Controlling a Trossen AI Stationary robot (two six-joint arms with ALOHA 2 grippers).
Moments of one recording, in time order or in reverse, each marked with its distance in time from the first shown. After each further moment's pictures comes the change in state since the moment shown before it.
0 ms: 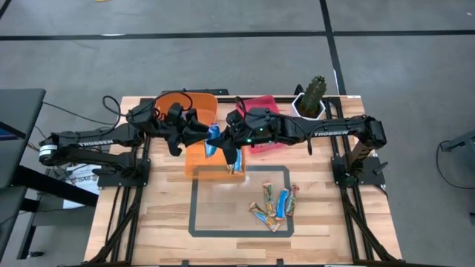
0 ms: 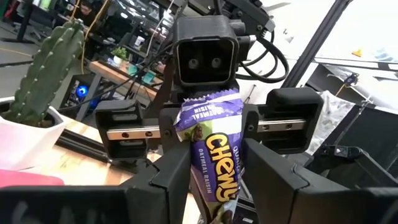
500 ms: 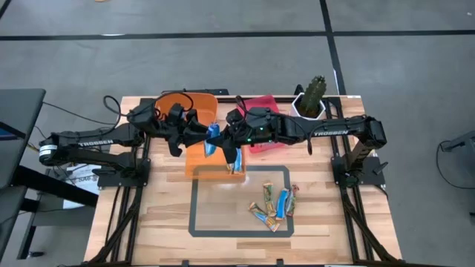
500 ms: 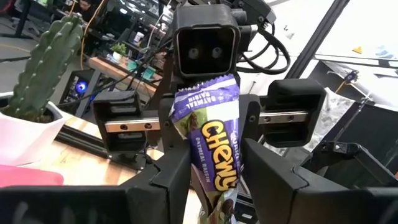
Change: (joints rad) left arm -0.001 0.001 0.000 -0.016 0.009 0.001; right arm -0.005 0.000 0.000 0.015 0.001 0.001
